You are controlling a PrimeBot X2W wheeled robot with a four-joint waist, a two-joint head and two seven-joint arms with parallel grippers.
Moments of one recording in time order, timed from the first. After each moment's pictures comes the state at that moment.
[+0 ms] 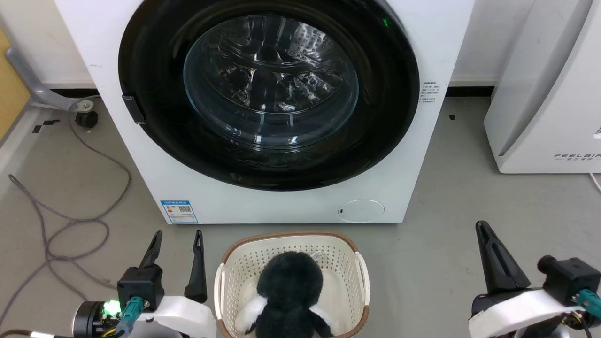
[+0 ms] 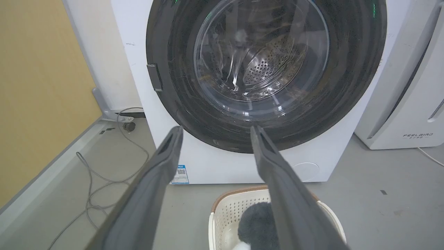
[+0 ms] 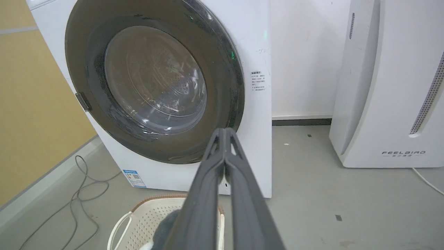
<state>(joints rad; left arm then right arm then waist) 0.02 0.05 -0.02 0.00 -0.03 0.04 -0.05 0.01 -0.05 -0.02 -0.03 0.21 0.13 -0.05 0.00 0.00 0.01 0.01</state>
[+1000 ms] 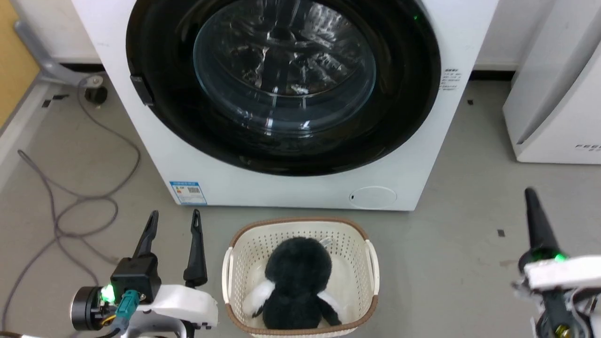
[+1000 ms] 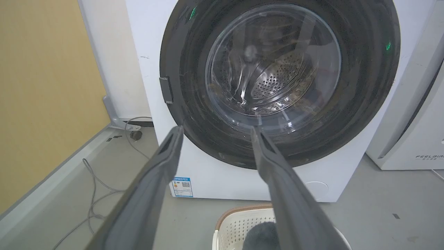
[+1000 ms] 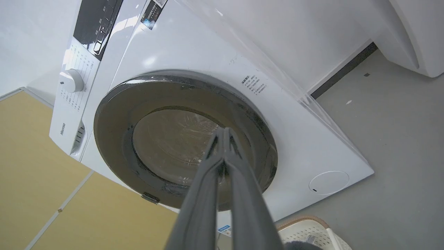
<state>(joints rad) -0.02 0.05 -0.03 -0.01 -0.05 0.07 -0.12 -0.12 -0.06 -0.14 0.09 0.96 0.13 -0.01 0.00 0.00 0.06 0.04</state>
